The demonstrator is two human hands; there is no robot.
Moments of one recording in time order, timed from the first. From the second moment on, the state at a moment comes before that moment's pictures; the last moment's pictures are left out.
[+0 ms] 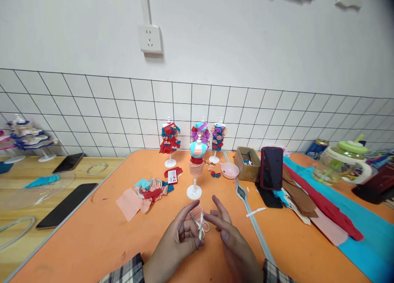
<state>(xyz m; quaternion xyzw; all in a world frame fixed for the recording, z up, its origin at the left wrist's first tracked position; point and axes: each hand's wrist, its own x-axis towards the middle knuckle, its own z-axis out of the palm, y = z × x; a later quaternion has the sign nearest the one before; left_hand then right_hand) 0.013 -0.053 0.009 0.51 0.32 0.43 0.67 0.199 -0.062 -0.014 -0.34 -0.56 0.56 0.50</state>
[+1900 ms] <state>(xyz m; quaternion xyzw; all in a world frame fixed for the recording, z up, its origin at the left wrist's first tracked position) 0.029 -0.069 0.017 0.41 0.32 0.43 0.74 0.191 -0.067 -0.004 -0.45 -0.58 0.42 0.54</state>
